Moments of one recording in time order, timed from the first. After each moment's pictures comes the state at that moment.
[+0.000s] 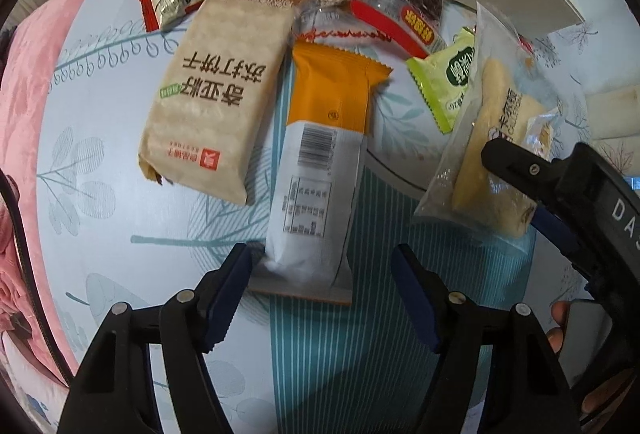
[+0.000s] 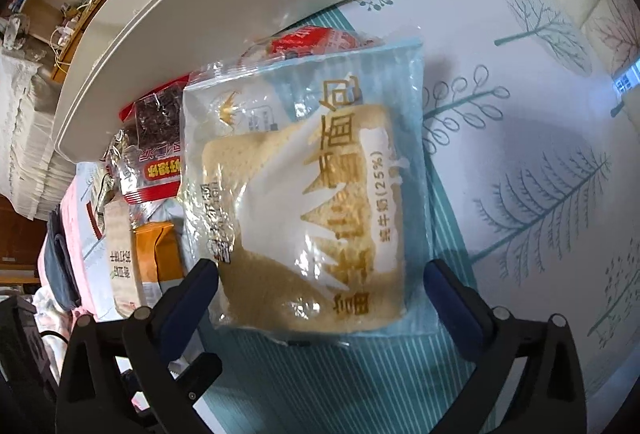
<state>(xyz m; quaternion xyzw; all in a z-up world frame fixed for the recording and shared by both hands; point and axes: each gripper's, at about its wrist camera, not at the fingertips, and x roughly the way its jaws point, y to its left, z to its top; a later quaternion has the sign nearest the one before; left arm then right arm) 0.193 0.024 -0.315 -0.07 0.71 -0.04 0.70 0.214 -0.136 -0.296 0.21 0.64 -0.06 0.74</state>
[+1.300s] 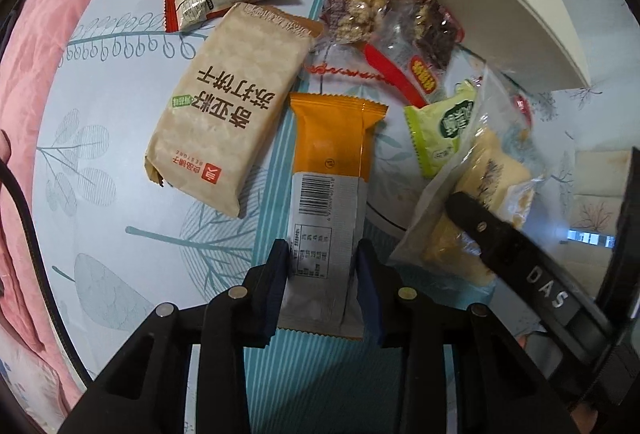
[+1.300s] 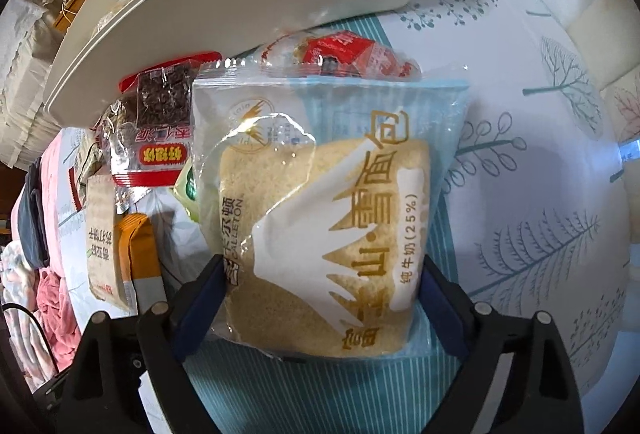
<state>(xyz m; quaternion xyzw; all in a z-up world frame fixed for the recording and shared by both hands) 0.218 0.047 -0.300 -0.16 0.70 -0.01 0.69 0.261 -0.090 -0.295 0.12 0.67 -0.03 0.74</state>
